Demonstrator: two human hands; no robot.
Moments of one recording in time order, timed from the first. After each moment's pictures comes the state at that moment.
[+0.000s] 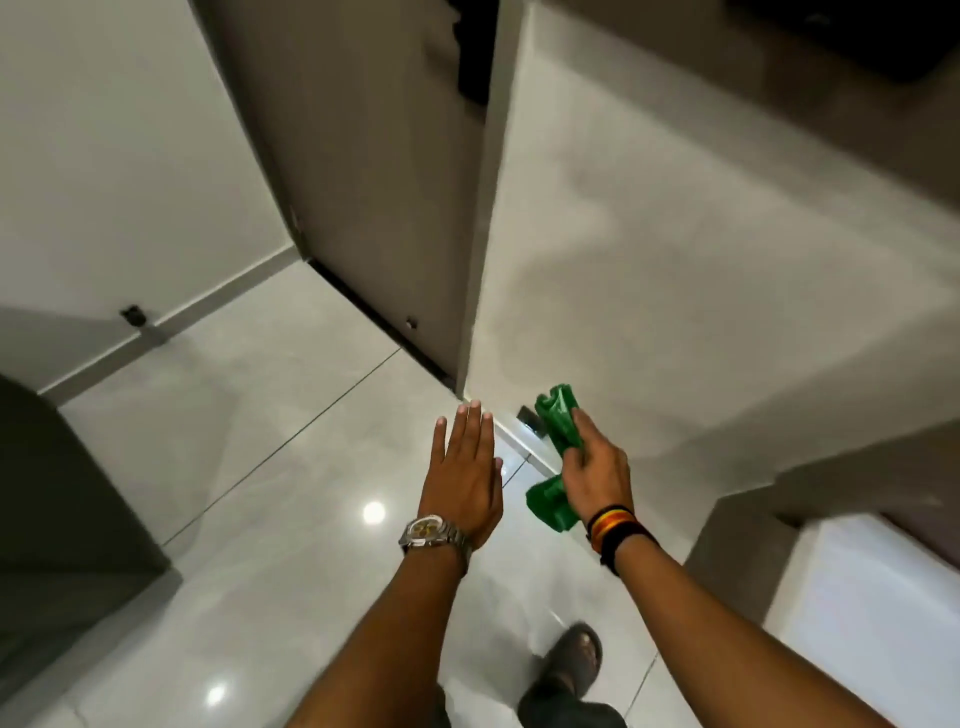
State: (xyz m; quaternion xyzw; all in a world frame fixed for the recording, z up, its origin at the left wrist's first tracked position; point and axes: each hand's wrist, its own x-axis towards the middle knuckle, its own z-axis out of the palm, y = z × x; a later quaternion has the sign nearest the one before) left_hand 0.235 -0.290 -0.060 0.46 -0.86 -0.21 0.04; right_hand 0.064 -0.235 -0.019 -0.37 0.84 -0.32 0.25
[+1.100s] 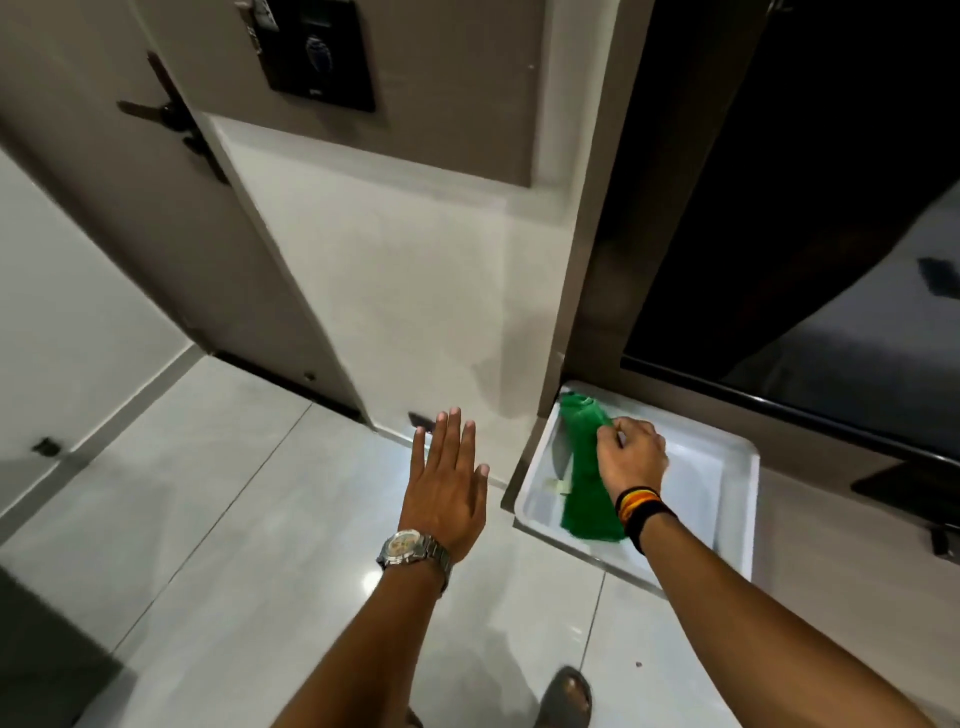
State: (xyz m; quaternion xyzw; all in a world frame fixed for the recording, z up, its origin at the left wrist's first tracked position) left_hand 0.075 -0.072 0.028 0.36 -0.92 -0.15 0.05; right_hand -0.151 0.033 0.023 -0.15 0.90 -0.40 0.12
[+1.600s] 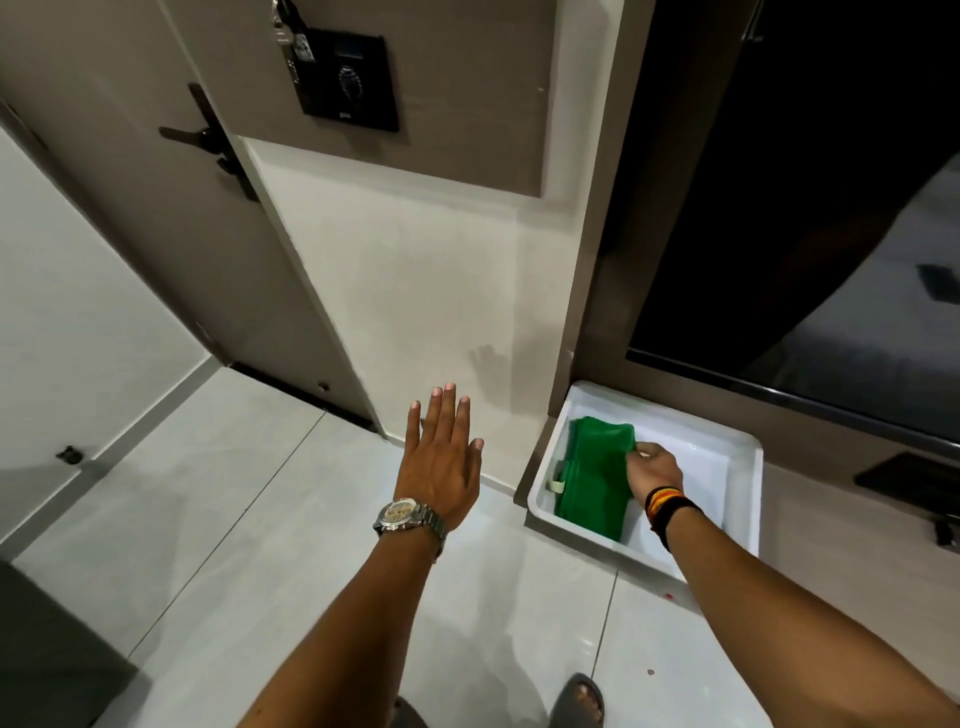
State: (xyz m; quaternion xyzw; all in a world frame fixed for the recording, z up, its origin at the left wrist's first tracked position) left_hand 0.090 -0.093 0.060 0.36 -0.92 -0.11 0.03; right_hand -0.158 0.061 0.010 -0.01 0.86 -0.41 0.30
